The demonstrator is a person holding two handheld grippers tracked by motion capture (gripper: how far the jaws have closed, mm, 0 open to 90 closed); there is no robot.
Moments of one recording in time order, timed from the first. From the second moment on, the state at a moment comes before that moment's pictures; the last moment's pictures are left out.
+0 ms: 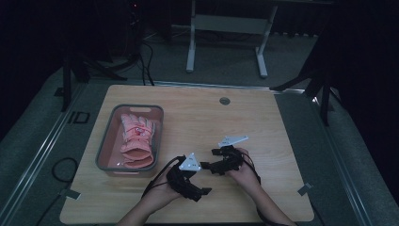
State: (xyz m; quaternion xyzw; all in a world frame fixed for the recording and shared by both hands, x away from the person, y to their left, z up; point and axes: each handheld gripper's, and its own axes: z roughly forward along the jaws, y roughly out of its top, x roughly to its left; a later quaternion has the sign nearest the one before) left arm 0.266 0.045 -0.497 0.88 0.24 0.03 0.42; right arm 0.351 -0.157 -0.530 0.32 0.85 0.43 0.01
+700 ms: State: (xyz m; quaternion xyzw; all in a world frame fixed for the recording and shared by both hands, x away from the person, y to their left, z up) left arm 0.262 0.035 -0.529 0.89 0.18 0.03 0.43; right arm 0.334 -0.171 -0.550 0.30 0.85 0.43 0.03
